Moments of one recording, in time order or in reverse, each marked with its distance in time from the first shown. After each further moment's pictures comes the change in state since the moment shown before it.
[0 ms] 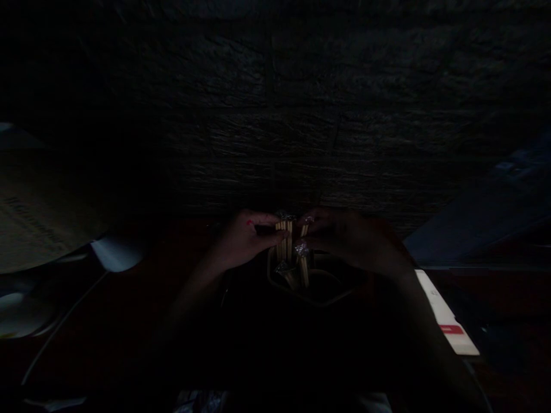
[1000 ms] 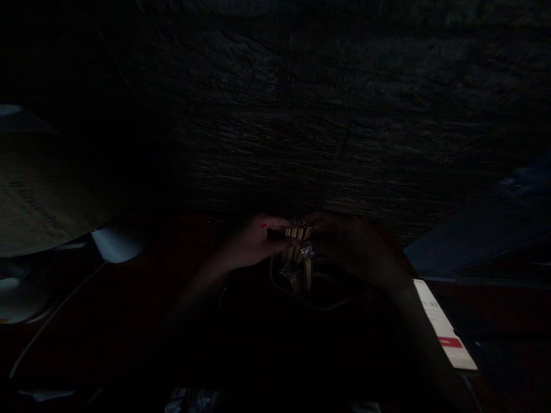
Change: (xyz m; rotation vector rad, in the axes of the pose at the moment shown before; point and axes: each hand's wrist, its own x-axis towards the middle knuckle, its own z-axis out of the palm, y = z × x) left_hand 0.004 -0.006 0.006 -0.066 -0.133 0.037; right_hand 0.002 -0.003 0.004 -0.339 0.086 -0.059
